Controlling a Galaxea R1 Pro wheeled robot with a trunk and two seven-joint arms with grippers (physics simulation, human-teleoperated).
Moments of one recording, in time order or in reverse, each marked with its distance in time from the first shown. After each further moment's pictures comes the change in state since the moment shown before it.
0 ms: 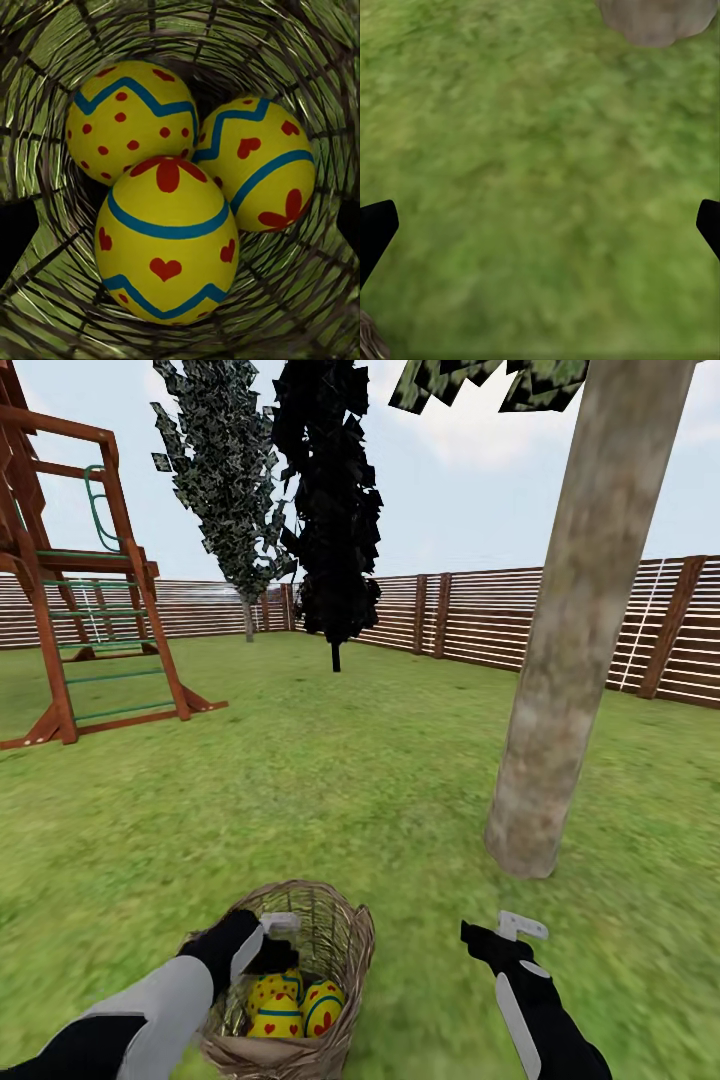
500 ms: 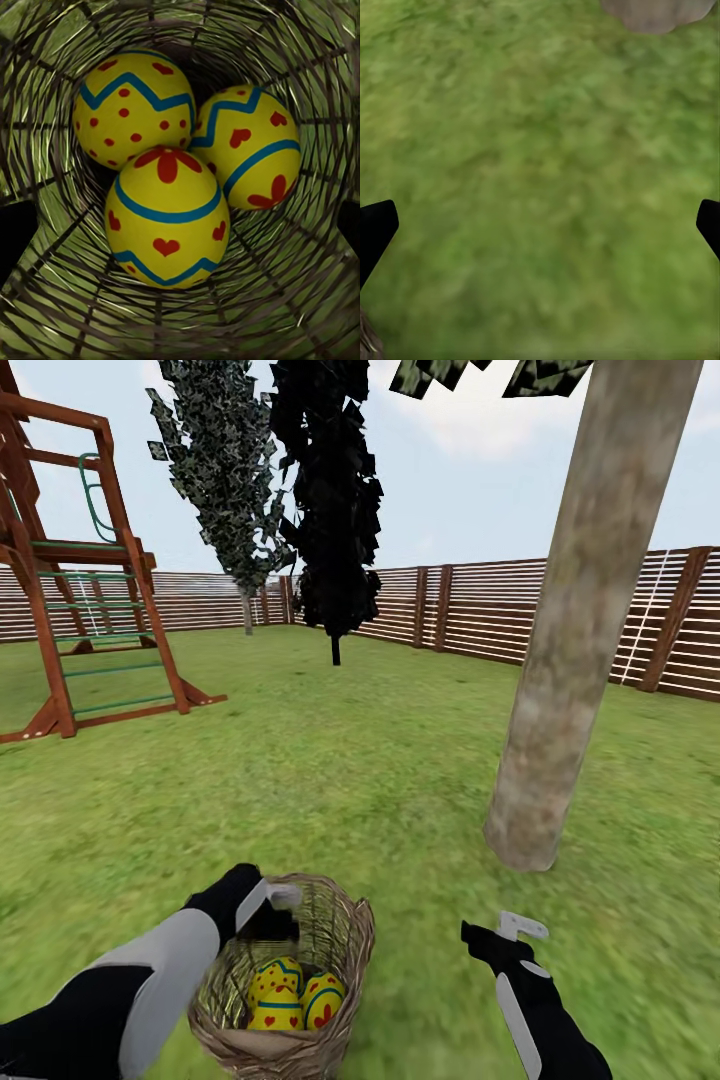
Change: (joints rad) left arm -0.129 -0.001 0.000 -0.003 0.001 0.239 0.000; right arm 0.000 -0.001 -0.002 0.000 -0.001 0.000 0.001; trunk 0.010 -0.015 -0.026
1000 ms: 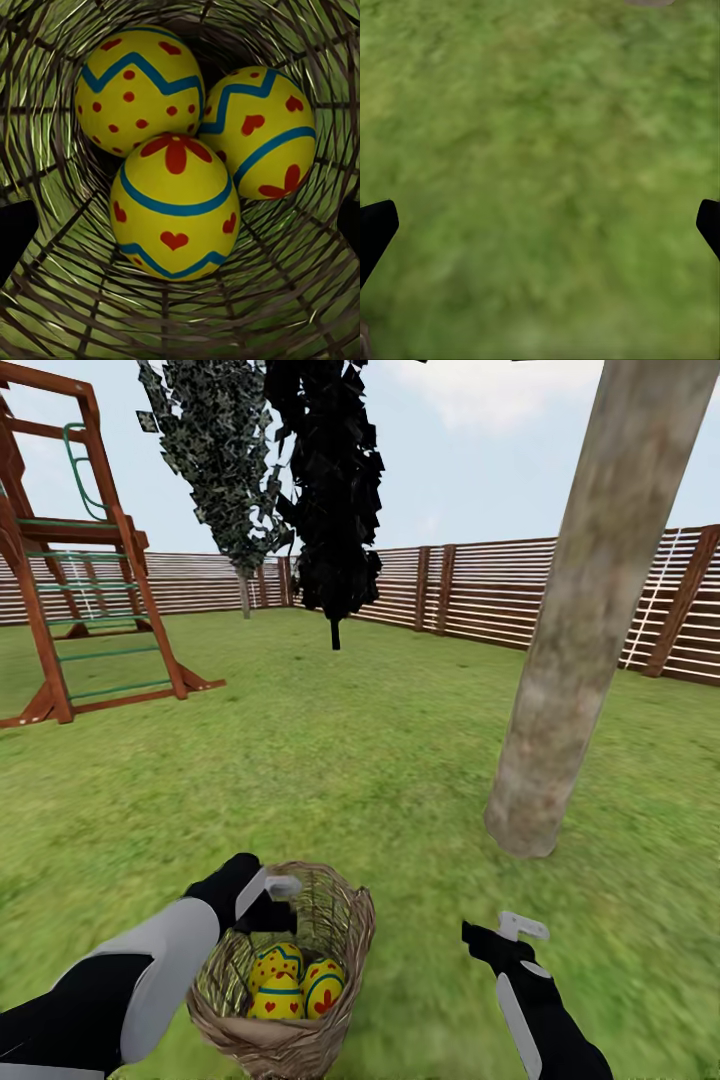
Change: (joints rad) left arm -0.033 0.004 0.000 0.003 -0.004 0.047 0.005; right arm 0.000 -0.001 -0.001 0.000 0.001 -0.001 -0.001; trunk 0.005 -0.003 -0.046
